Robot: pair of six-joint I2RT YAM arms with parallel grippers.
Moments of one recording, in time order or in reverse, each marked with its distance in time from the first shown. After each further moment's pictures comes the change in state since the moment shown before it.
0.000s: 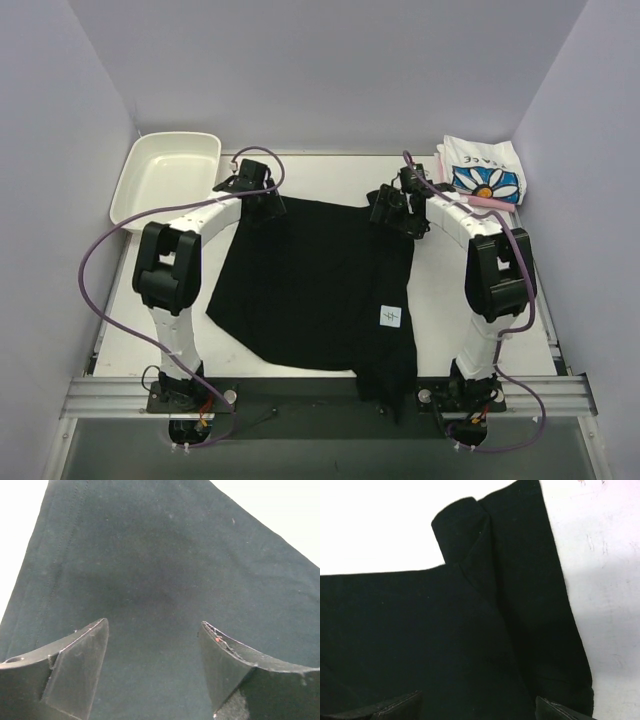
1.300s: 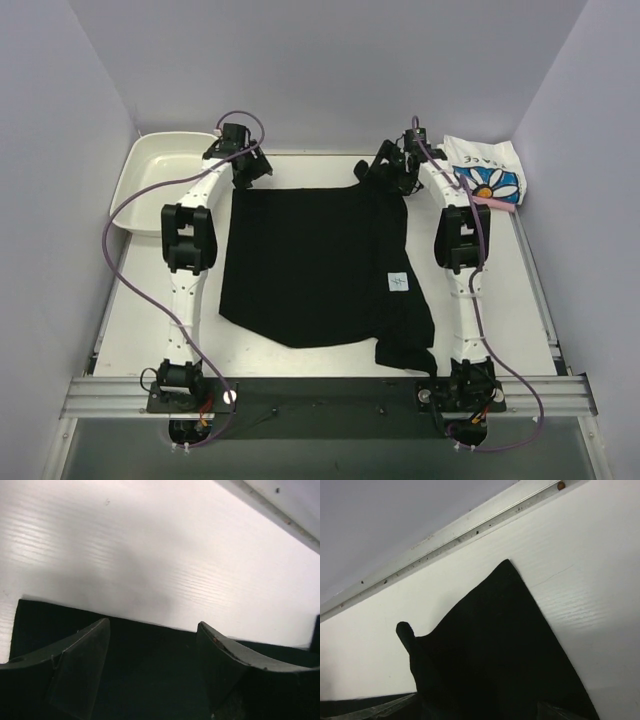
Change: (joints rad) left arm 0.168 0.575 0.834 -0.171 0.111 0.012; right arm -0.120 0.719 0.982 -0.112 -0.190 0.098
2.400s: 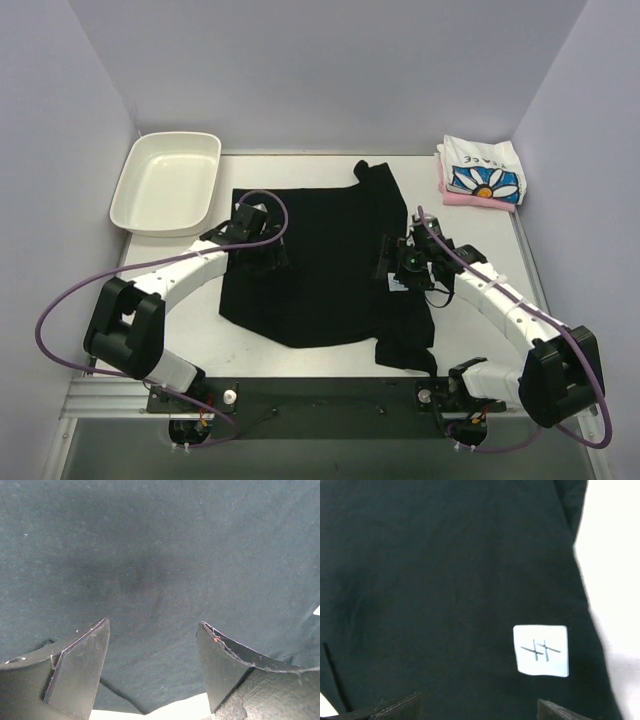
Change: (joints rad) left arm -0.308 -1.024 -1.319 0.154 0.039 -0.018; right arm 0.256 -1.359 -1.527 0.084 0.116 -0.090
